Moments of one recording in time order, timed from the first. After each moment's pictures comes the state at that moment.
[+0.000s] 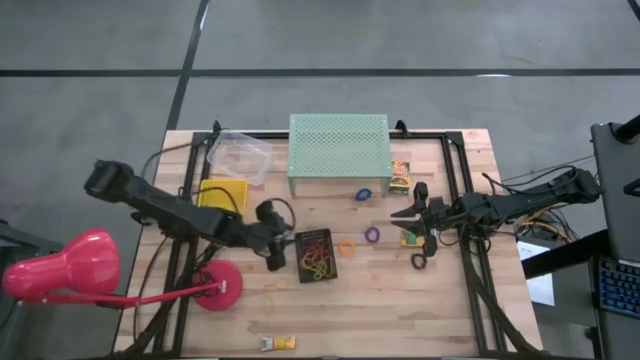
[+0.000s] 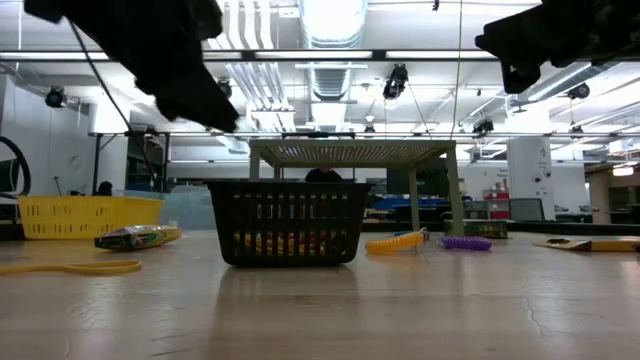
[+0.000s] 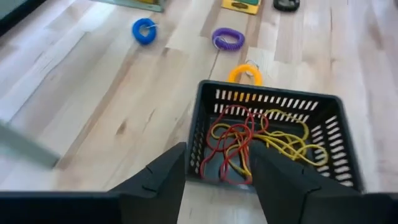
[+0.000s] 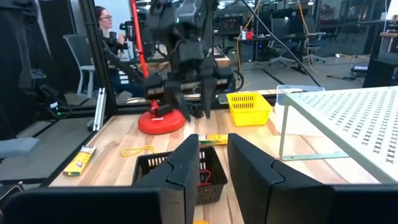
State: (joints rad) left arm -0.31 1.30 0.71 -0.17 -0.42 -0.42; right arm 0.23 0.59 0.22 0.35 0.21 0.11
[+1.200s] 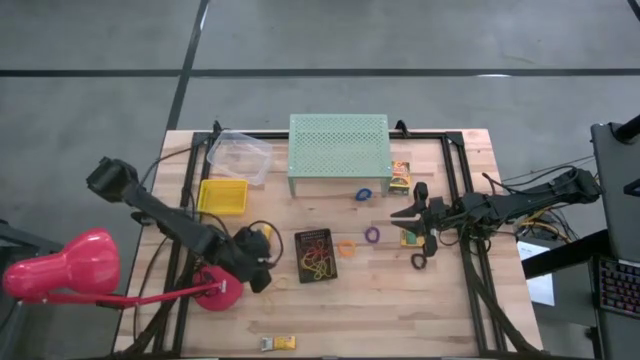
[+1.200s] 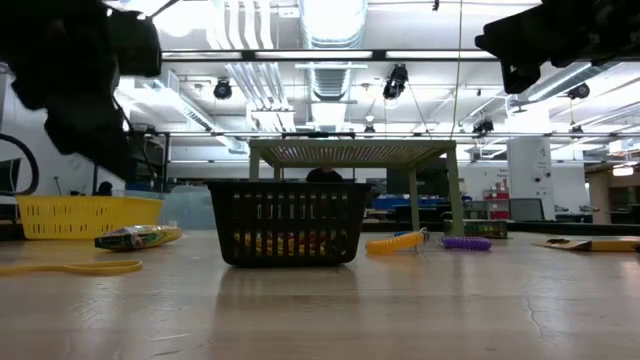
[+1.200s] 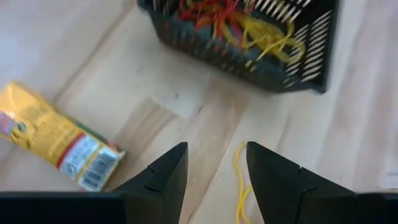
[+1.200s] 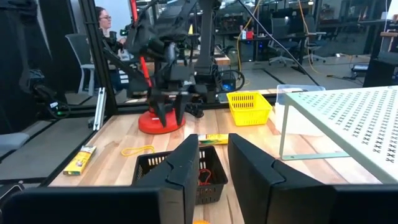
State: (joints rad) left arm -0.54 1.35 0.68 -0.39 -0.35 -1.01; right arm 0.24 0.59 0.22 0.35 0.21 0.11
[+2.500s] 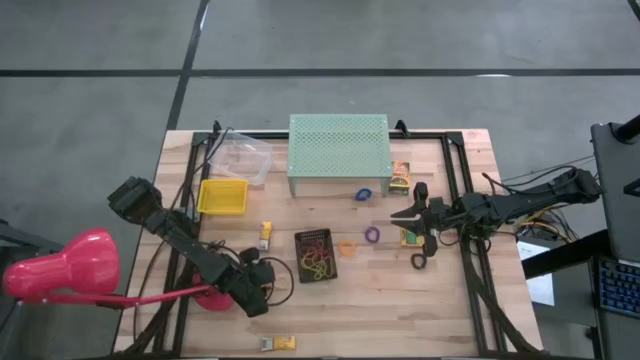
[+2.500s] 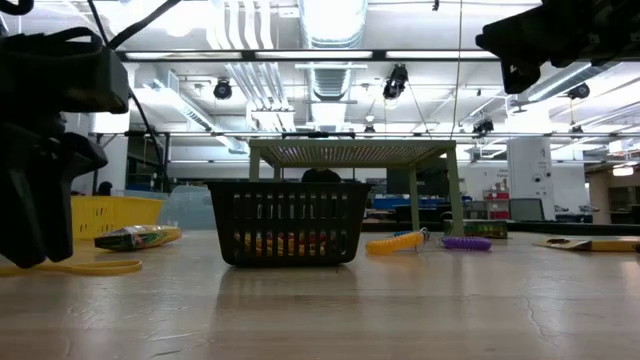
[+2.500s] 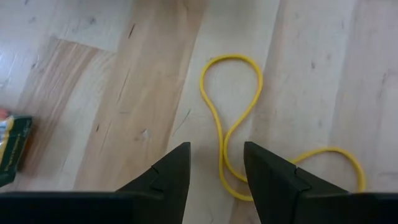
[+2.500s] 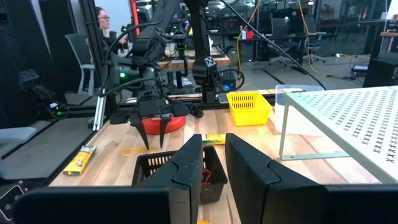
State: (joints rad) left arm -0.68 1.65 0.77 -0.37 -0.30 -0.89; right arm 0.24 0.59 0.22 0.35 0.21 0.11
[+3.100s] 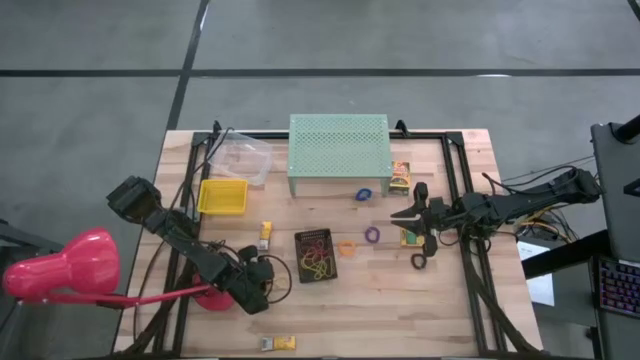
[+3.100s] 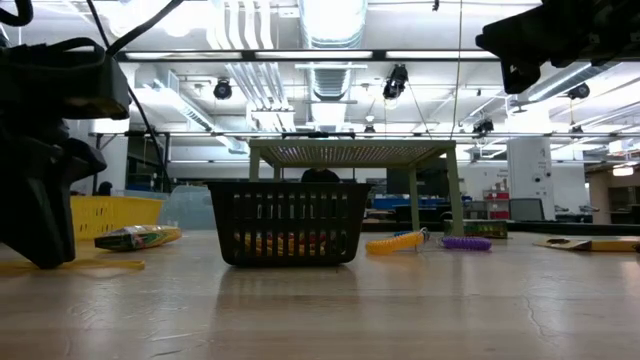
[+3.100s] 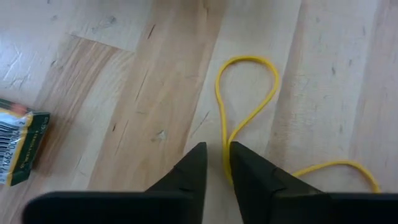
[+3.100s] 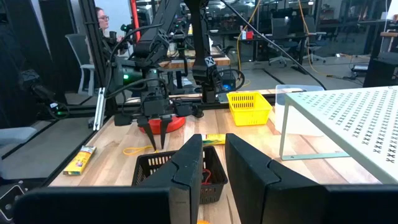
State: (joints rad) left arm -0.68 1.64 0.73 -0.34 -0.33 -0.92; right arm 0.24 0.59 0.22 0.35 0.21 0.11
